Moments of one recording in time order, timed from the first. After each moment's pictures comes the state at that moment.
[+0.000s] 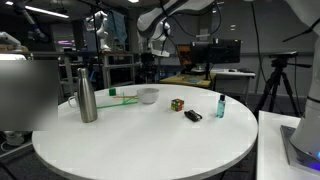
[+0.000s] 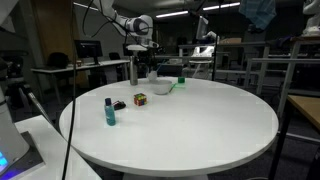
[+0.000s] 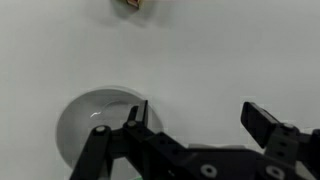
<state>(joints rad) 0.03 0.61 0.04 -1.48 0.03 2.00 -0.14</state>
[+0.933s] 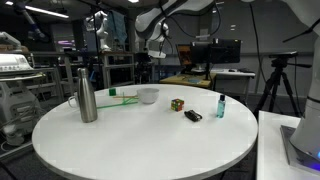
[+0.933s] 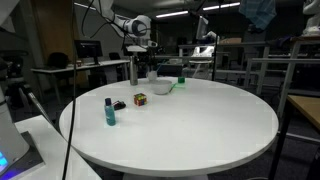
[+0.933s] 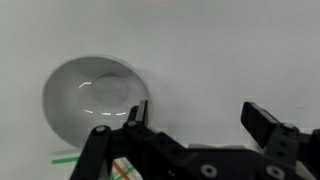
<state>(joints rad) 0.04 0.62 0.06 -1.48 0.02 2.12 -0.14</state>
